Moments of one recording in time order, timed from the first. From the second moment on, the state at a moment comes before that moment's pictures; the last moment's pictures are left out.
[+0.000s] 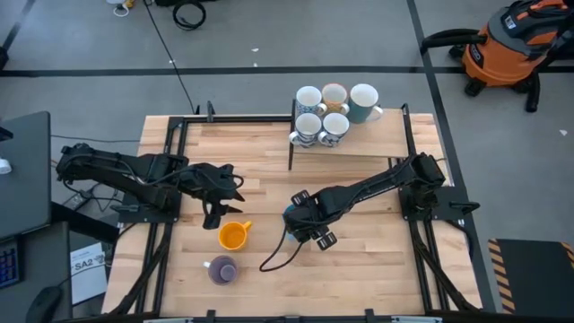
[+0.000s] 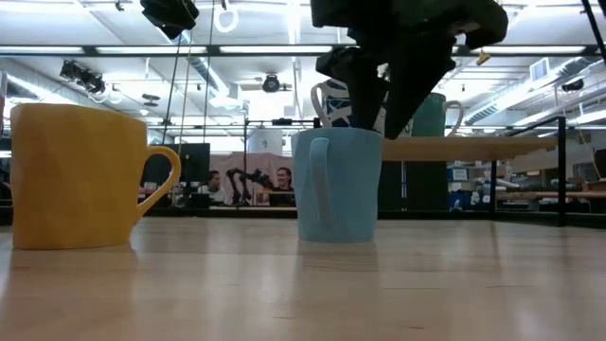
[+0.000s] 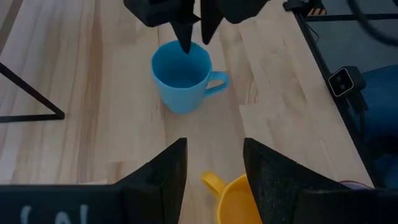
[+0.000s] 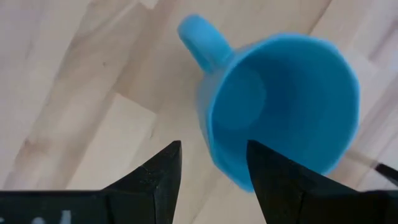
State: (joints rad) left arm -0.17 1.07 1.02 -0.66 0.01 -0.07; right arm 0.27 1.95 1.62 -1.04 0.09 -0.27
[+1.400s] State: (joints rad) left arm -0.17 1.07 1.02 -0.65 0.01 -0.07; right arm 0.27 1.99 1.62 -1.03 0.11 -0.23
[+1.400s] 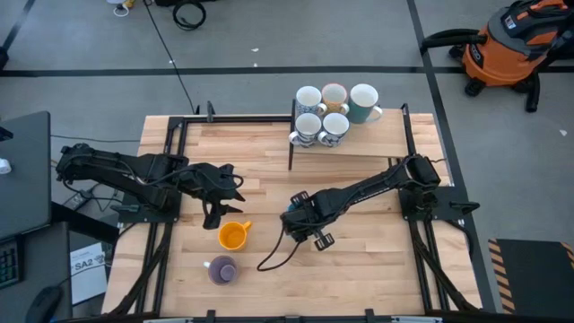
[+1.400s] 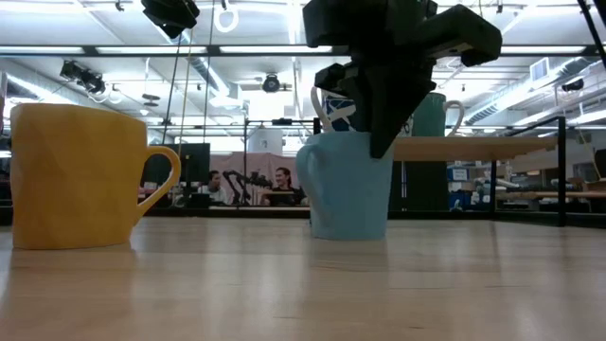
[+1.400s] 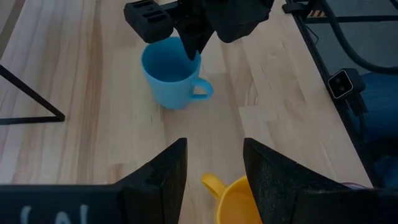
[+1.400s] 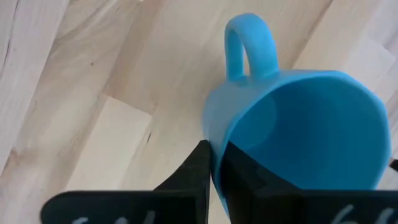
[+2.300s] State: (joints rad) left arm -0.17 1.07 1.02 -0.65 0.01 -0.07; right arm 0.30 1.92 1.95 -1.49 0.08 -0.14
